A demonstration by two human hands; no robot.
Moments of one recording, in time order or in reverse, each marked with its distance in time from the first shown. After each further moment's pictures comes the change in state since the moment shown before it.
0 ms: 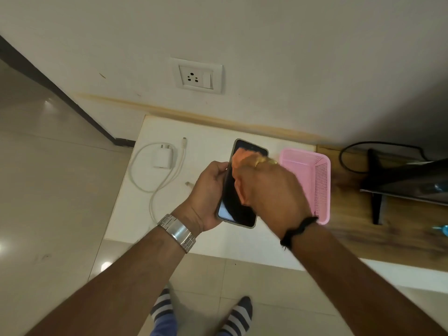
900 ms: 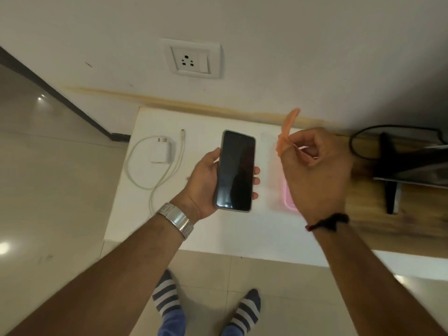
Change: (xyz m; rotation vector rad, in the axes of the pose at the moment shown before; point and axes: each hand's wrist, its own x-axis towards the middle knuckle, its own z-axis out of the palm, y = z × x) left_hand 0.027 0.004 -0.029 -0.024 -0.035 -0.023; right_hand -0.008 0.037 0.011 0.668 0.564 0.527
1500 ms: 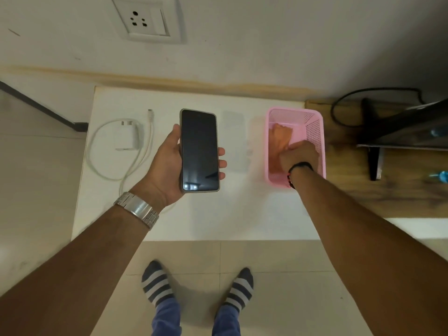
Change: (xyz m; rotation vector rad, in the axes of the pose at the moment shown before) left_hand 0.018 -0.002 -0.035 0.059 0.056 0.012; right_hand 0.025 0.185 0.051 -0.486 -0.139 0.752
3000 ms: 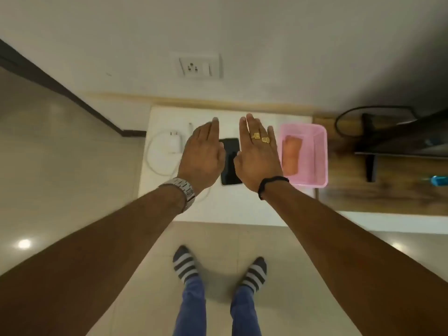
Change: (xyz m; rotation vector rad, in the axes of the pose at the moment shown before) left_hand -0.088 0.046 0.053 1.783 0.425 0.558; right_hand -0.183 -0.100 -0.060 -0.328 -0.072 -0.984
